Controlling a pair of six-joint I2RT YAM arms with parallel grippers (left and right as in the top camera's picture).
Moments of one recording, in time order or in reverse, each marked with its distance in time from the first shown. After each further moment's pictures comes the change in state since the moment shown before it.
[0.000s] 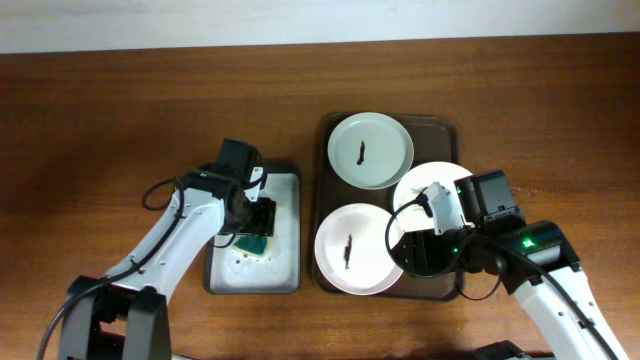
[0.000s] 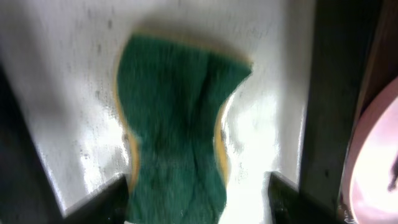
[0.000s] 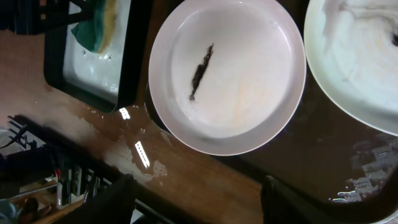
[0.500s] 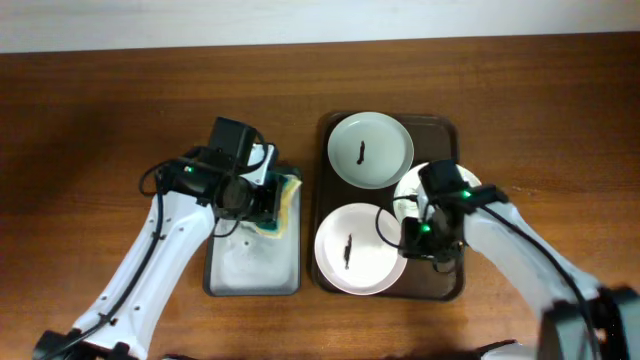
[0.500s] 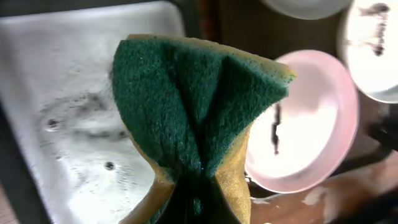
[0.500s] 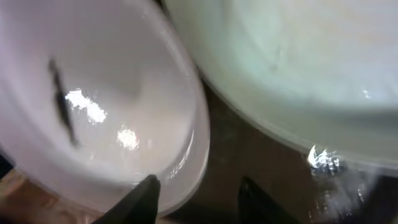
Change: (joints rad) left arm -0.047 -0.132 0.183 -0.164 0.144 -0.002; right arm 0.000 0.437 -0.063 0.200 0.200 0.190
